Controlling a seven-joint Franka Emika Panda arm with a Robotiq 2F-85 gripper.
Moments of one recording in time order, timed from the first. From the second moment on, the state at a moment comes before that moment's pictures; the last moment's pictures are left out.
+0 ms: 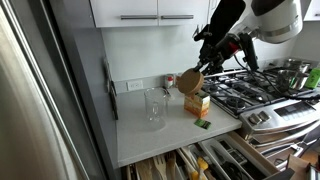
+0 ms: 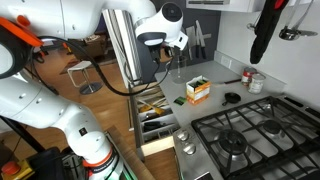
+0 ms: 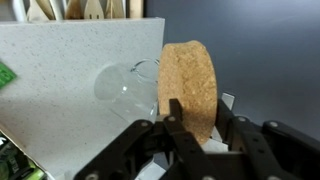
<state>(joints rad) 0.03 -0.42 -0.10 -2.29 0.91 2.16 -0.12</state>
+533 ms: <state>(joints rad) 0.01 -0.40 -0.08 -2.40 0.87 2.16 -0.18</state>
